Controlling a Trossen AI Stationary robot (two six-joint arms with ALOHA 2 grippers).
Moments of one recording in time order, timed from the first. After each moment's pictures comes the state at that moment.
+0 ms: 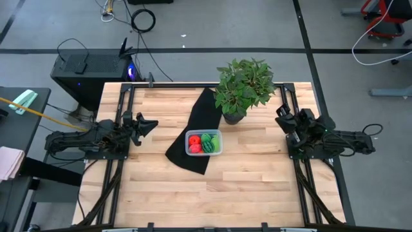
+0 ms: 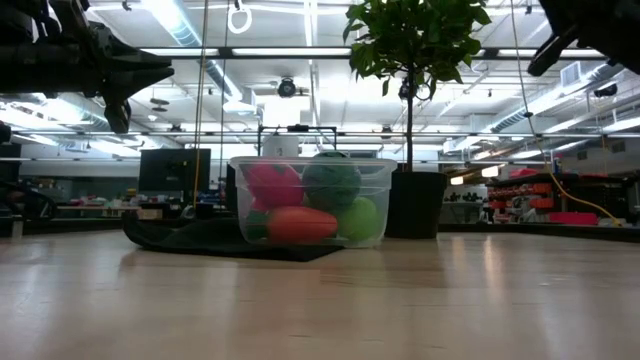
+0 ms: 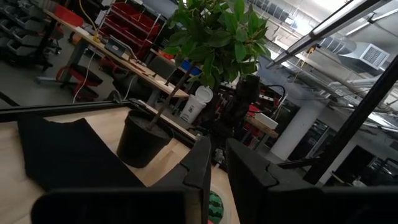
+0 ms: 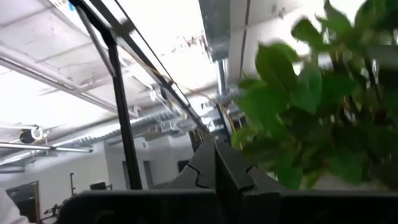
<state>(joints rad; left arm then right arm) 0.04 0.01 0.01 0.20 -0.24 -0.56 -0.13 0.01 0.01 0.61 -0.11 0.36</state>
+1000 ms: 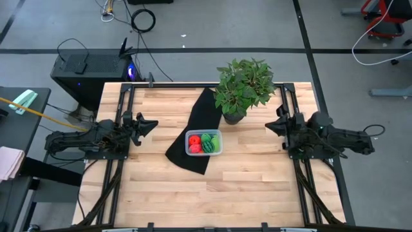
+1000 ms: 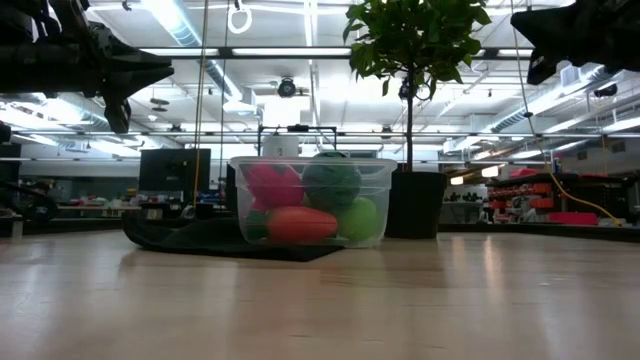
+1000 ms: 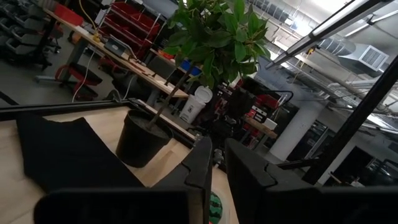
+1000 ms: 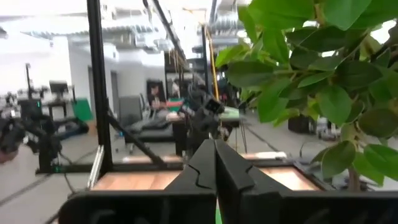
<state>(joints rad) 0.04 0.01 0.01 0.20 -0.24 -0.56 -0.13 0.00 0.13 0.11 -0.14 0.05</state>
